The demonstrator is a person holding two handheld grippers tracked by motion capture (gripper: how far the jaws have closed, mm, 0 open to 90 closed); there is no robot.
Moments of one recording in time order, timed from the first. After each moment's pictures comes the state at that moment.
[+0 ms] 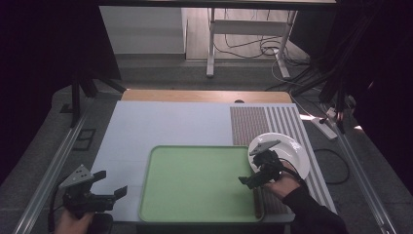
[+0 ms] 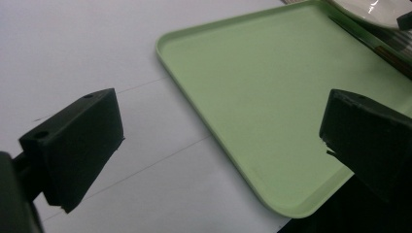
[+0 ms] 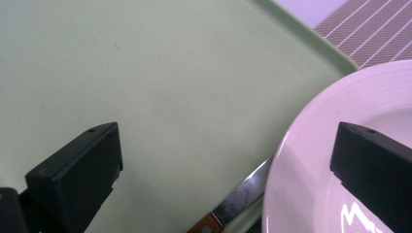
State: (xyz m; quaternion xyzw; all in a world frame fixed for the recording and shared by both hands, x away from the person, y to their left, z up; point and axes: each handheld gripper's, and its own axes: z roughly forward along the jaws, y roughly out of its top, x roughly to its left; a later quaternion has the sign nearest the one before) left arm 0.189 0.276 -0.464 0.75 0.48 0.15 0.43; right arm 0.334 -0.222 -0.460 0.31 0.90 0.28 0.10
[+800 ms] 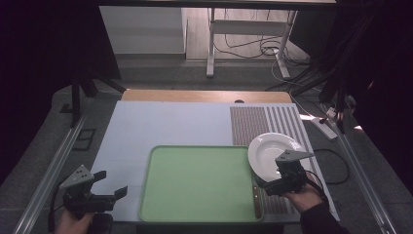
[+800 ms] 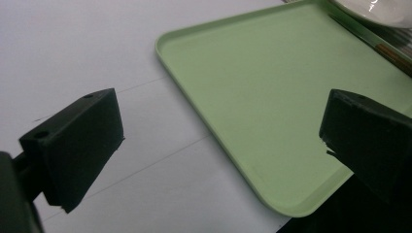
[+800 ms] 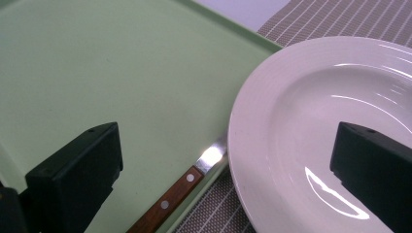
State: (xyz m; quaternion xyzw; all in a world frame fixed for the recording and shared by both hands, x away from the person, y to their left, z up) left arm 0.189 0.275 -0.464 0.75 0.48 0.15 0.43; right arm 0.295 -0.274 -0.443 0.36 0.85 0.35 0.14
